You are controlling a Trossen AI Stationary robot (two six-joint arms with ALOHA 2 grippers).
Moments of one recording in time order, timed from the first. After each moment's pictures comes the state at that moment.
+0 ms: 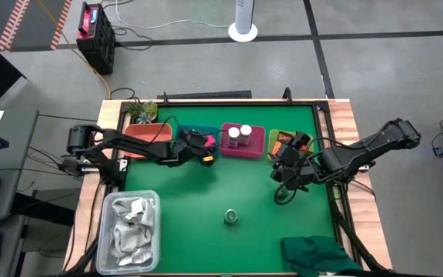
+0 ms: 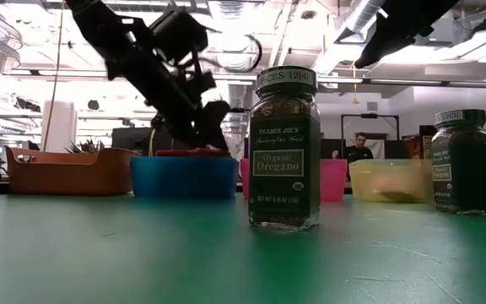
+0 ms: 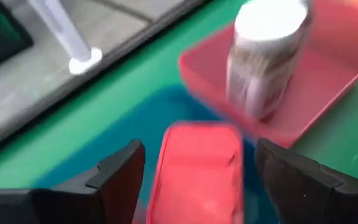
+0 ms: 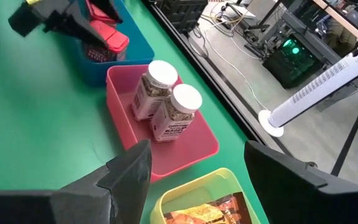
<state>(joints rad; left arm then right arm) 0.10 1.61 0.83 0.17 -0.65 -0.29 0.37 1.18 0.97 -0.83 0.99 0.50</state>
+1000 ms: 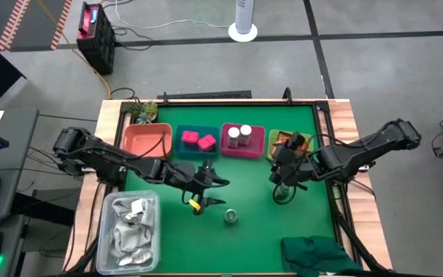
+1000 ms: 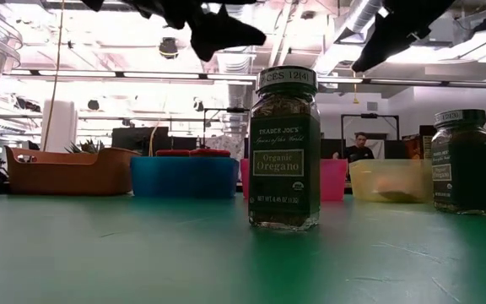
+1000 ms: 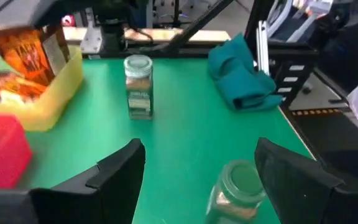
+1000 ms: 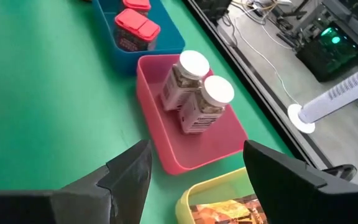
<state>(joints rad) -0.22 1.49 0.95 0.24 -0.05 -0.10 0.33 1.18 0.97 -0.77 0.84 0.43</state>
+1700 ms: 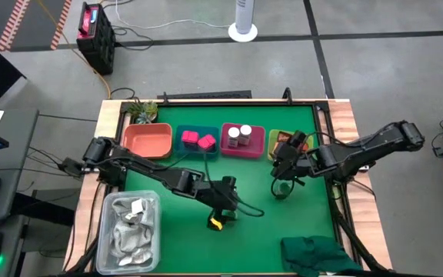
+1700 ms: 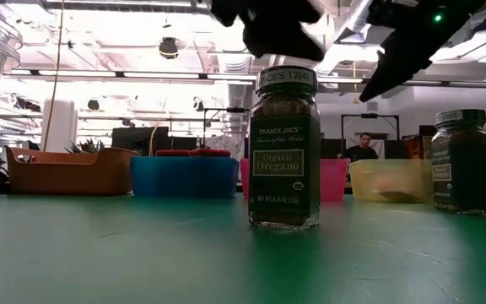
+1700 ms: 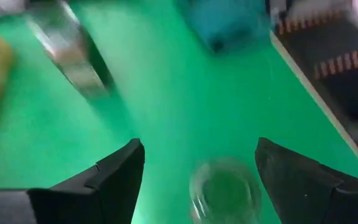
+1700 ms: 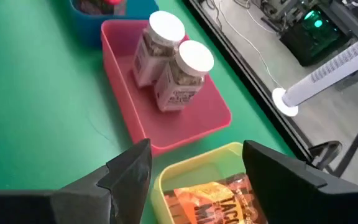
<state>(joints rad) -0.29 1.84 1.41 -0.22 0.00 0.05 0.25 1.14 0.83 -0.72 0.84 0.42</state>
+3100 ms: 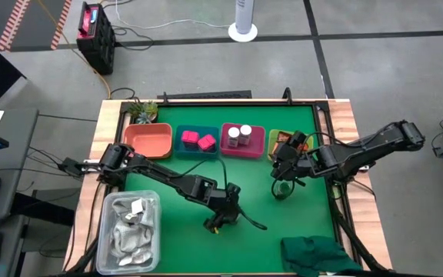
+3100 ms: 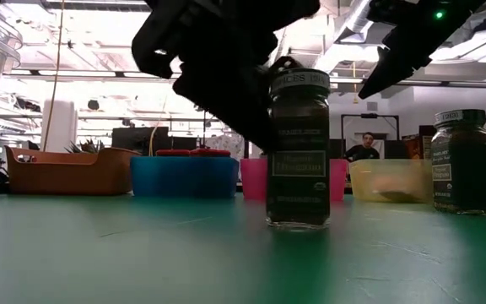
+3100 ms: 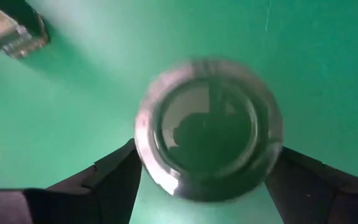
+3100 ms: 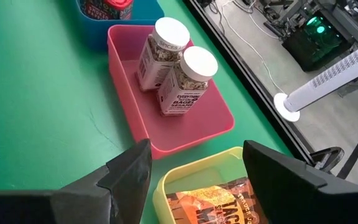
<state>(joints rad) -0.28 2.00 1.48 -0.37 0.02 0.32 0.25 1.13 0.83 -0.70 0.84 0.39</state>
